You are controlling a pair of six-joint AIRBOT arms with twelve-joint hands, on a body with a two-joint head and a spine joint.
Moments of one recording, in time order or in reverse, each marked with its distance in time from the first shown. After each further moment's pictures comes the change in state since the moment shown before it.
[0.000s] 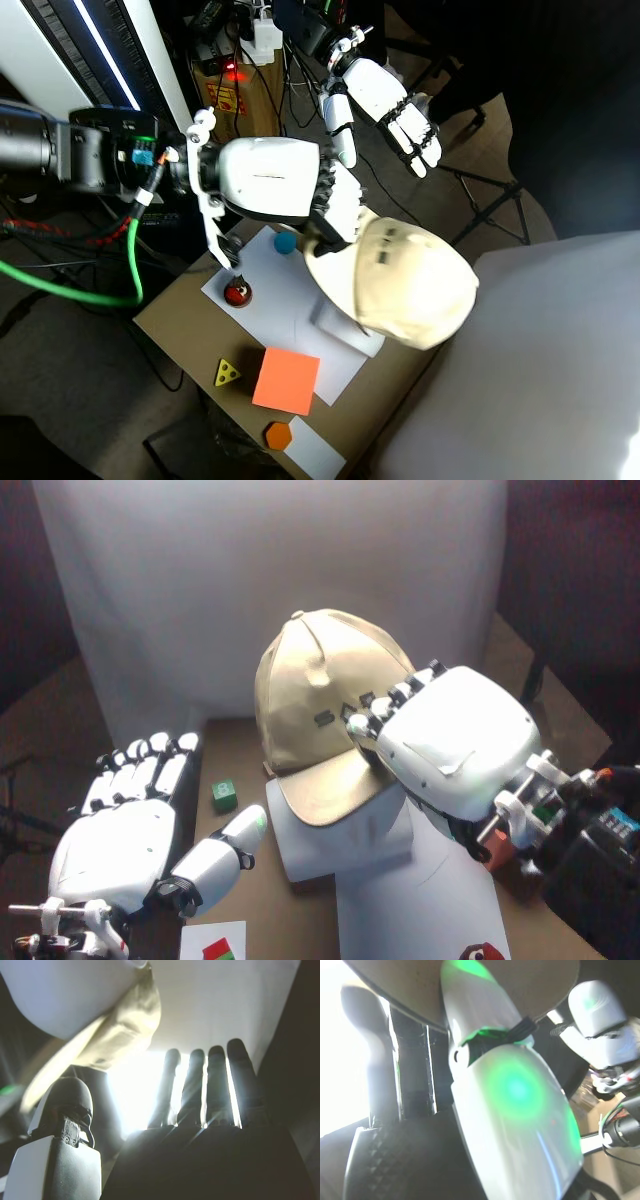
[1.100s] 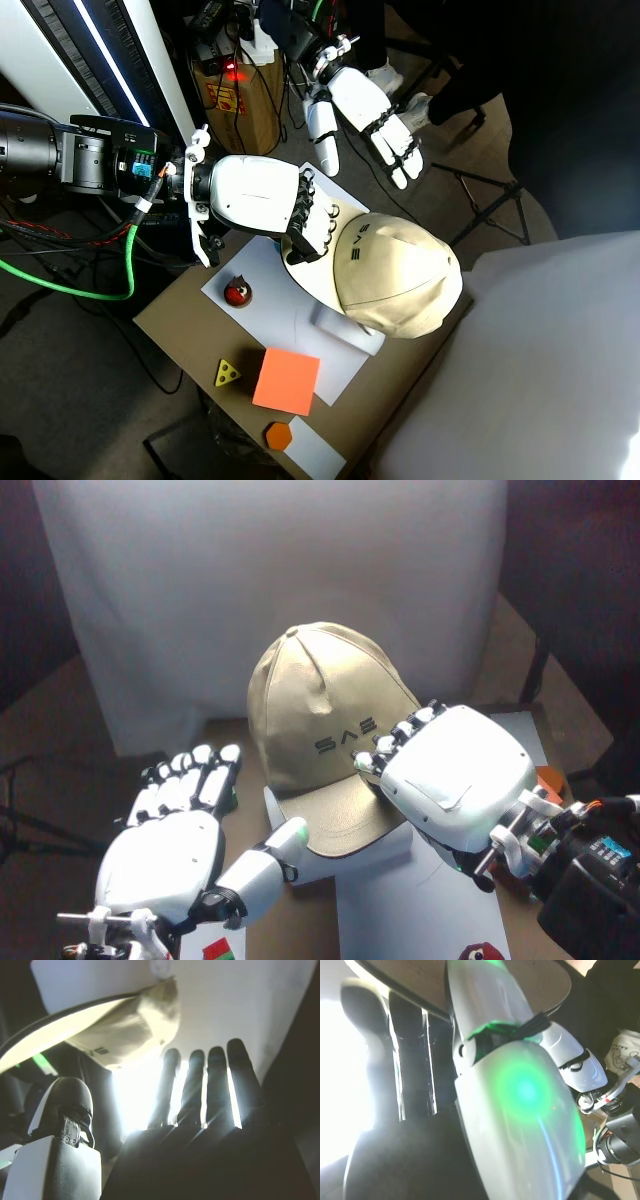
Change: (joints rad) left arm -0.039 -0.057 -0.018 -0.010 0.017 0.024; right arm -0.055 -0.047 0.048 0.023 -0.019 -0.039
